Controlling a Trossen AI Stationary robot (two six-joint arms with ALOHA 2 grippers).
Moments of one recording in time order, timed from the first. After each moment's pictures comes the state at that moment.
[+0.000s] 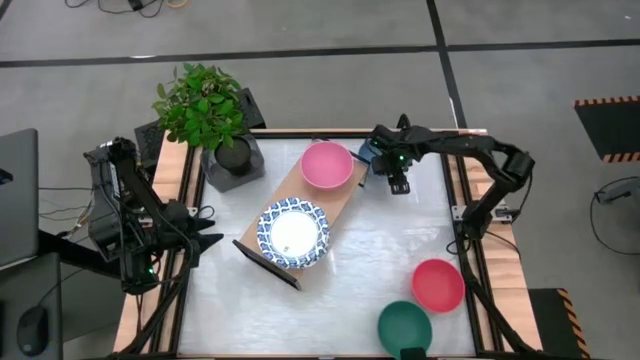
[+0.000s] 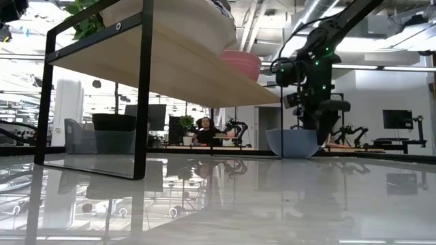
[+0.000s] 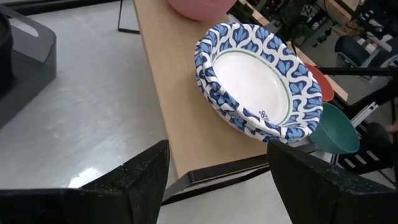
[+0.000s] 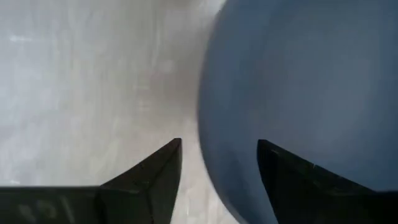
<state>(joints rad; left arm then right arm) -1.10 1.01 1.13 -1.45 -1.00 -1.89 -0.64 1.64 1.05 -0.83 0.01 -0.70</state>
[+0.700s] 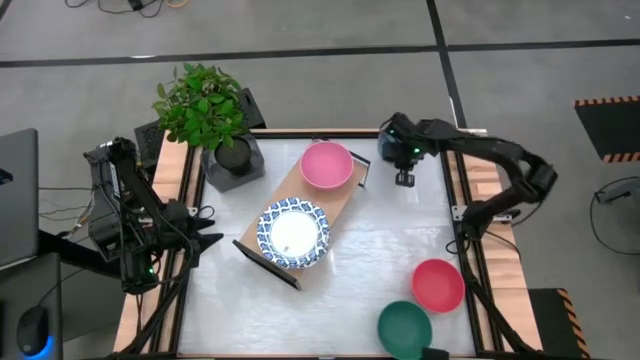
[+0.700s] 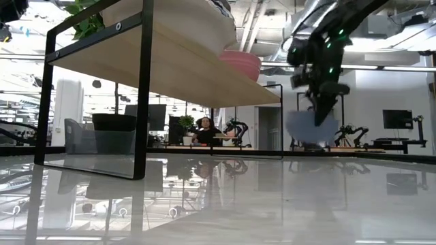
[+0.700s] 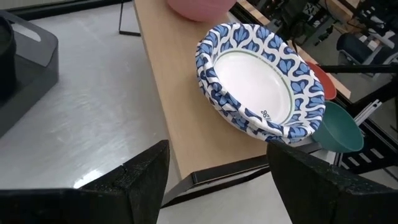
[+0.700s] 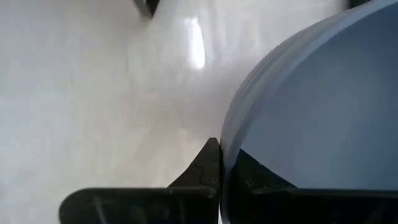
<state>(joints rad) -1.10 1.01 1.13 -1.46 -1.00 -1.88 -0.69 1.45 1.05 -0.87 0.02 -0.56</state>
